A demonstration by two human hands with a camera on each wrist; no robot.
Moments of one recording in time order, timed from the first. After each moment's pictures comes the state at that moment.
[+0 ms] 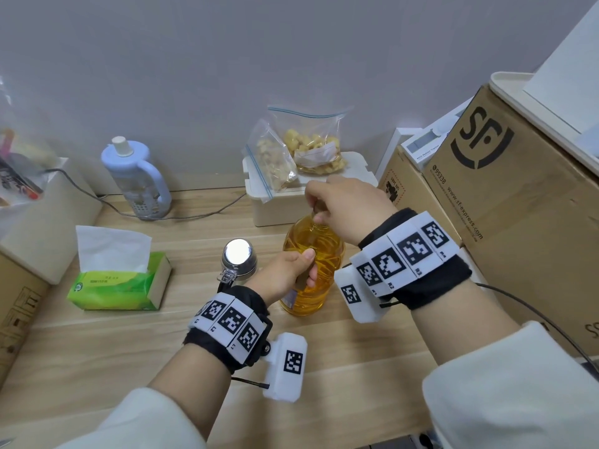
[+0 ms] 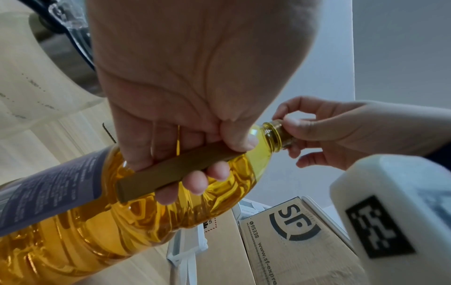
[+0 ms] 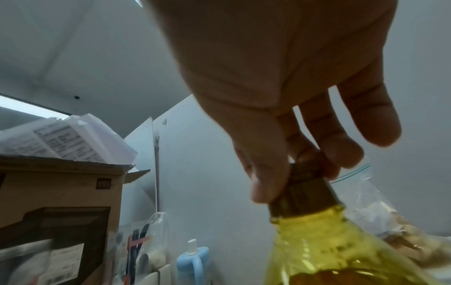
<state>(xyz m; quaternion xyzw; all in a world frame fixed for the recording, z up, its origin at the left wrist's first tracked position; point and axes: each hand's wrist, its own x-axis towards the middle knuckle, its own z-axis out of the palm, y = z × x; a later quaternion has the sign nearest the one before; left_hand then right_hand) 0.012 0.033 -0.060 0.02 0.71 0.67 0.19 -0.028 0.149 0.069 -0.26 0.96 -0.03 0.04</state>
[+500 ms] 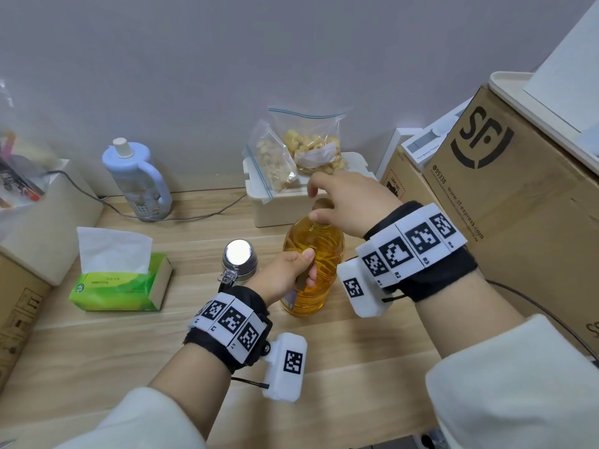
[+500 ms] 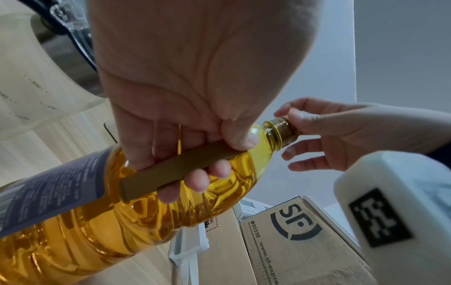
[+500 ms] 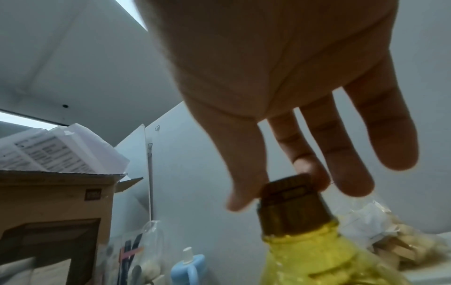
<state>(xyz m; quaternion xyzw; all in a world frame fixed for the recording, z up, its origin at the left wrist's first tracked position) 0.014 0.032 -0.055 0.02 0.73 0.66 0.20 -0.033 0.152 0.077 -0.26 0.96 -0.07 0.06</state>
